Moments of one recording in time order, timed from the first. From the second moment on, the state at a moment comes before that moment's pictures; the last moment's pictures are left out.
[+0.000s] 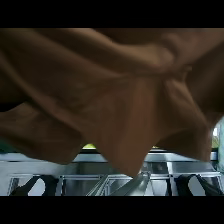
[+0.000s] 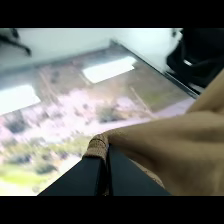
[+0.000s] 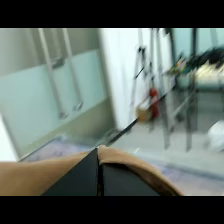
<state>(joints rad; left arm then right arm) 0.41 -0.93 1.70 -2.73 1.54 1.98 -0.54 -0.87 1.48 -0.13 1.16 0.79</state>
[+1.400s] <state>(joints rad) 0.49 -1.49 0.92 -2.31 1.41 1.90 -0.65 -1.41 0.86 -0.46 1.37 0.84</state>
